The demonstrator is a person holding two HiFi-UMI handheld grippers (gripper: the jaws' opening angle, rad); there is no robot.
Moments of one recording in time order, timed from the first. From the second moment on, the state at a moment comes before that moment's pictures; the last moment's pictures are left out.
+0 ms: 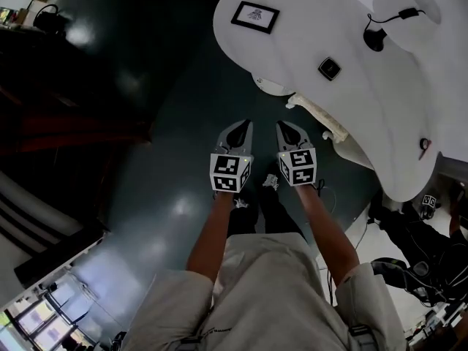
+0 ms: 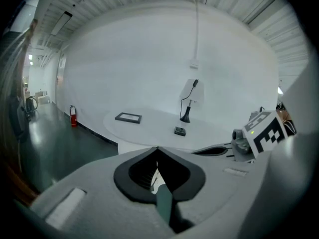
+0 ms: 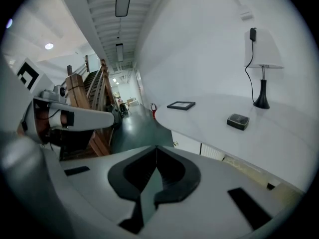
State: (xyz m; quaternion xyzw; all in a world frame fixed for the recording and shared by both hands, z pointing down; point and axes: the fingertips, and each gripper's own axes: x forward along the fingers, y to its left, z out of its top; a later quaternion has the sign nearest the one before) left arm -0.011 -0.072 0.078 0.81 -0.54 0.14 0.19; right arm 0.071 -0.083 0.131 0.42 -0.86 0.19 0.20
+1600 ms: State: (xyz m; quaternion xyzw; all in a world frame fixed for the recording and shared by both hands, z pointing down) left arm -0.049 -0.262 0.666 0.87 -0.48 0.12 0.06; right arm 0.066 -0.306 0.608 0.57 -0.81 0.15 0.06
